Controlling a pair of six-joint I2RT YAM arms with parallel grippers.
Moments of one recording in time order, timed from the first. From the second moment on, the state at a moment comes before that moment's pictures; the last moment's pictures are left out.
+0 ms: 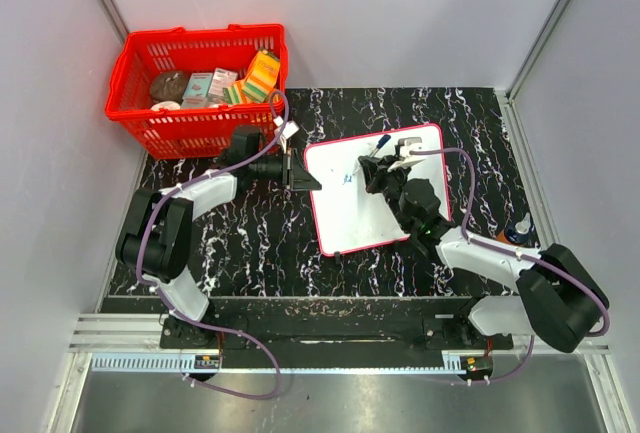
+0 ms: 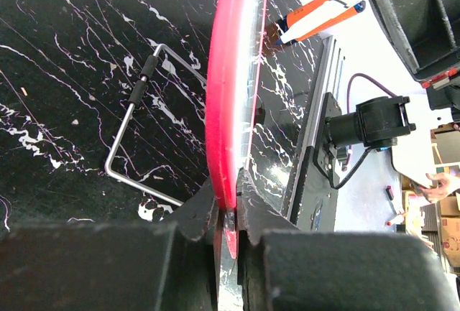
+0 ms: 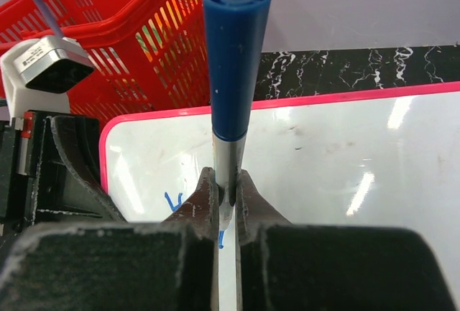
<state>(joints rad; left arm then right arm) -0.31 1.70 0.98 0.16 1.03 -0.36 0.70 1.29 0.57 0.80 0.31 0.28</state>
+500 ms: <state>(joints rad) -0.32 1.70 0.98 0.15 1.03 -0.35 0.69 1.32 0.58 0.84 0.38 0.28</state>
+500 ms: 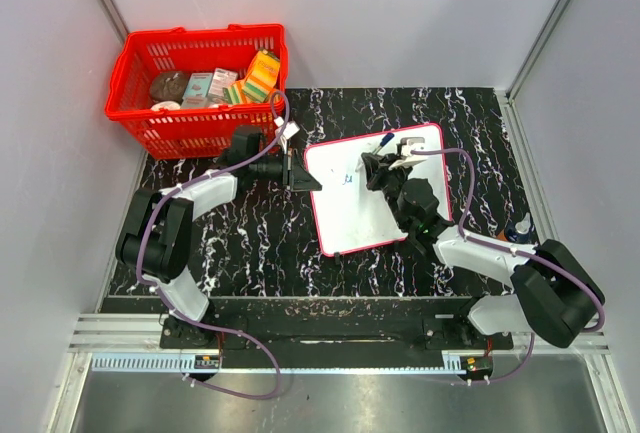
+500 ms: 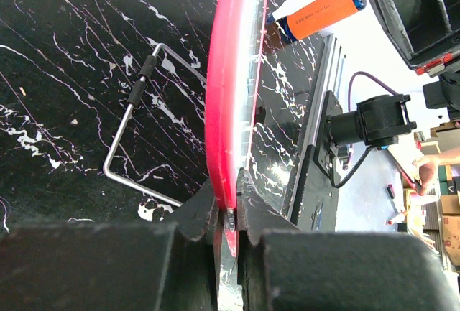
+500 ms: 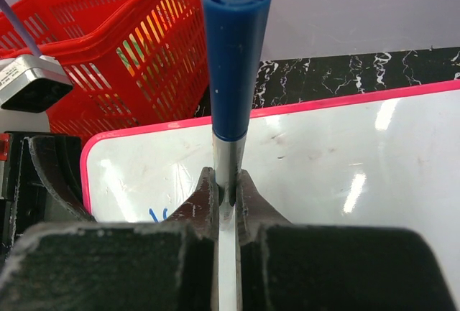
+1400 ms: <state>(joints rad) -0.32 1.70 0.98 0.14 1.03 -0.35 0.69 1.34 0.55 0.86 0.35 0.30</state>
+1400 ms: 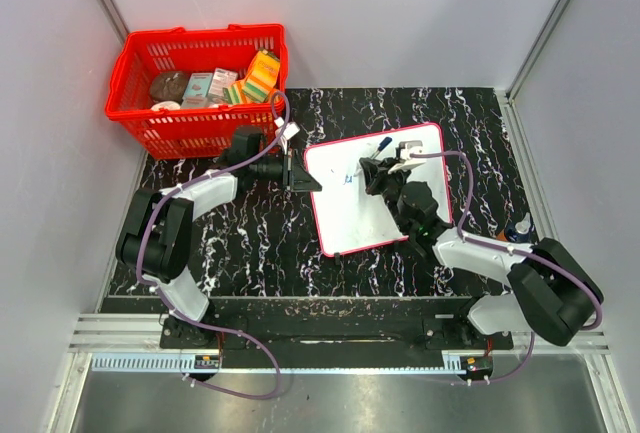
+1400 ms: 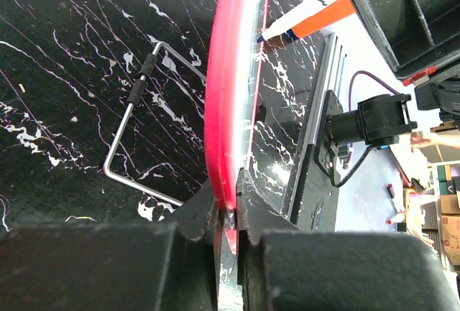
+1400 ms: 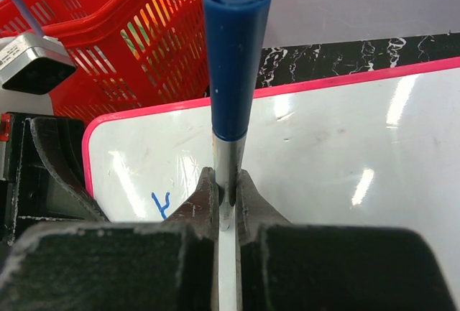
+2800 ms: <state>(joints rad) -0.32 1.70 0.98 0.13 1.02 -0.34 0.68 1.33 0.55 0.86 0.38 0.26</state>
